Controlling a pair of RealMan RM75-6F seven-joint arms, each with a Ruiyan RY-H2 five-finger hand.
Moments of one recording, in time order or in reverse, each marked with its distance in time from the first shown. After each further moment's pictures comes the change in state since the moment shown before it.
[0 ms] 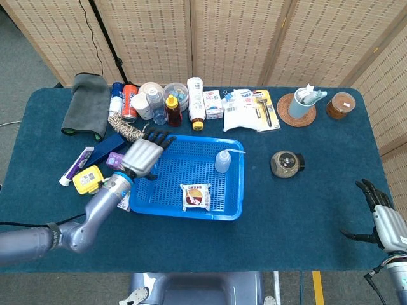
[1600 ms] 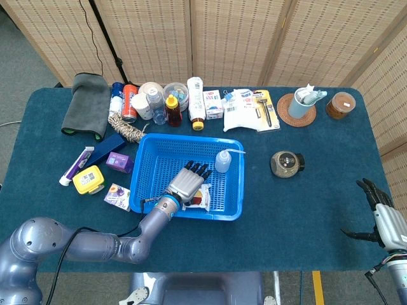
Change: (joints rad) left arm -0.224 -0.379 0.075 0.202 -0.297 0.050 0.148; right arm 0.007 0.000 0.005 0.011 0.012 -0.020 0.014
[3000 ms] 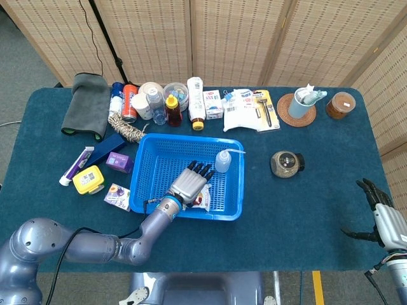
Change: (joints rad) left arm 0.008 -0.006 -0.018 -0.016 0.022 0.013 0.031; right arm 0.003 -0.004 0.002 0.008 0.008 -0.007 -0.003
